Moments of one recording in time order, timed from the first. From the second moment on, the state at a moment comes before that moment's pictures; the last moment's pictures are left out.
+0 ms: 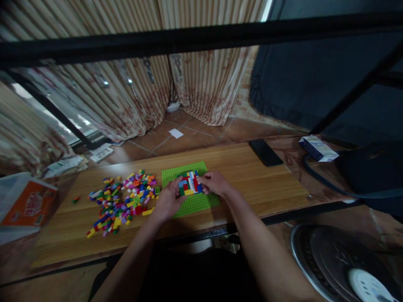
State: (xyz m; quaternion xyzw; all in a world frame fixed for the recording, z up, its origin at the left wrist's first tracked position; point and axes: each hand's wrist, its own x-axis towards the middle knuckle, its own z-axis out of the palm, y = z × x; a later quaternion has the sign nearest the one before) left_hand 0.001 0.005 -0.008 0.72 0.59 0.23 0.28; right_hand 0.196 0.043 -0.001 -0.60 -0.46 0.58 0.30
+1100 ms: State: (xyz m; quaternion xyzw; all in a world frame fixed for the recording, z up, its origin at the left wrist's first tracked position) left_hand -0.151 -0.003 0.060 0.05 0.44 0.82 0.36; right_hand 0.073 -0.007 0.010 -0.38 -0.86 0.25 0.23
